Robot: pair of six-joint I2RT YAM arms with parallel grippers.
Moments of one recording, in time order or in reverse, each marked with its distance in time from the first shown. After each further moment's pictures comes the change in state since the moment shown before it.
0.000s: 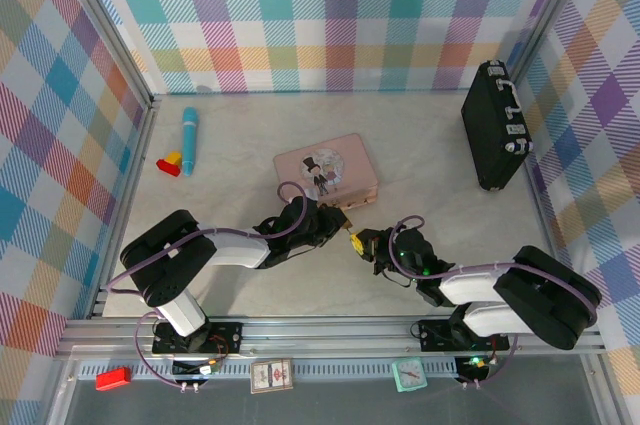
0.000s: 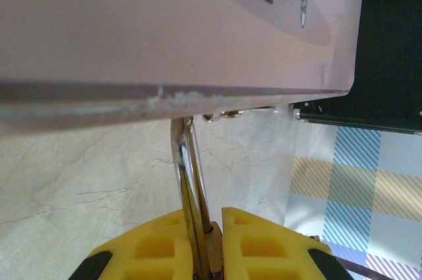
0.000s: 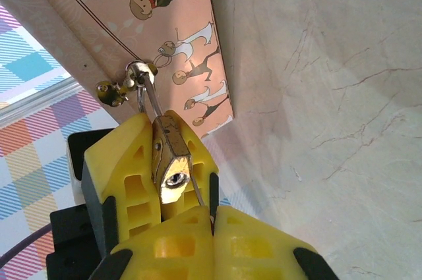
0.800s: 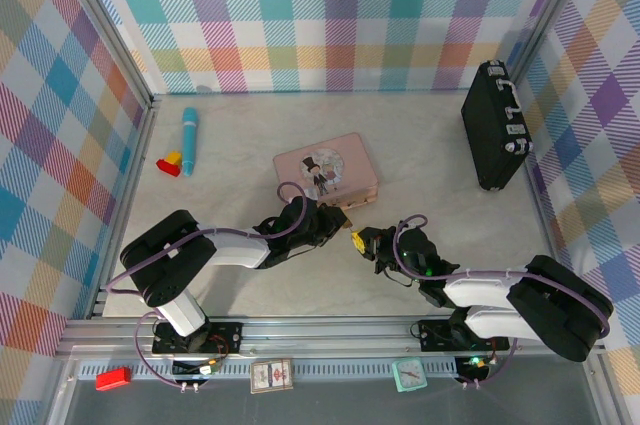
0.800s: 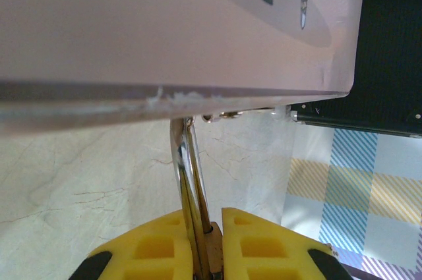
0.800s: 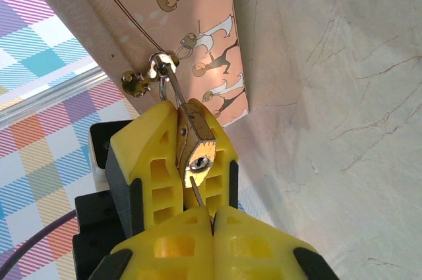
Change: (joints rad) left arm -0.004 -0.001 0.000 0.004 -0.005 -0.011; right arm 0.000 -0.076 0.000 -0.055 0.005 0.000
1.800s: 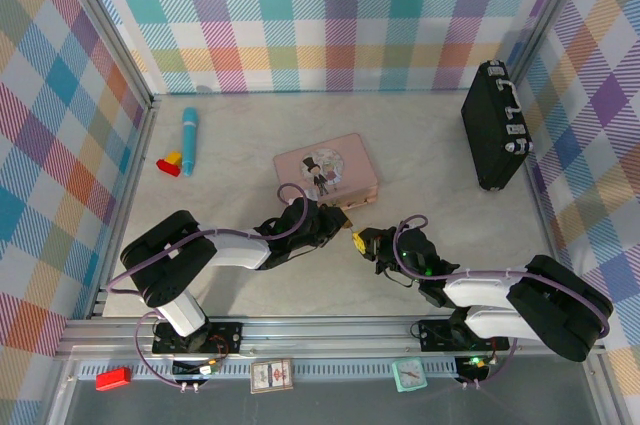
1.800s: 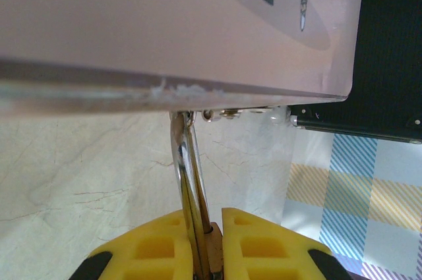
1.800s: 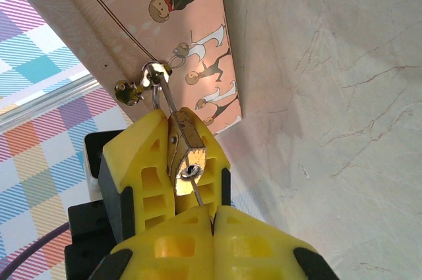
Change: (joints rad) left arm -0.014 0.000 0.000 0.001 -0.027 -0.017; right arm 0.000 0.002 0.001 -0.020 0.011 0.000
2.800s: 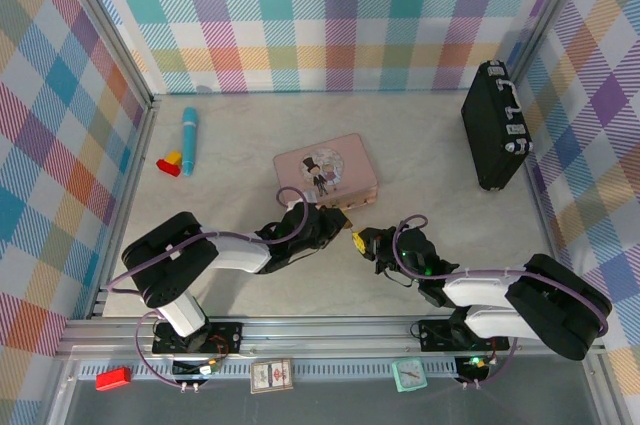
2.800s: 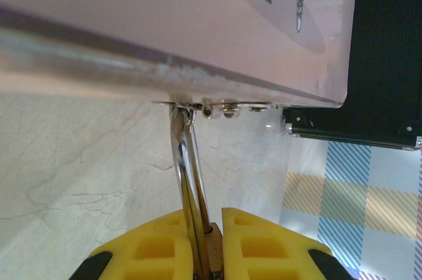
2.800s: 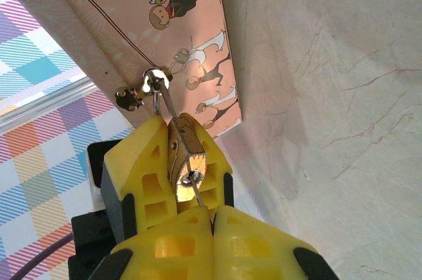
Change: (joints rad) left arm -0.036 0.002 -0.025 0.052 -0.064 -0.017; right arm 0.000 0.009 0.002 0.007 0.004 0.000
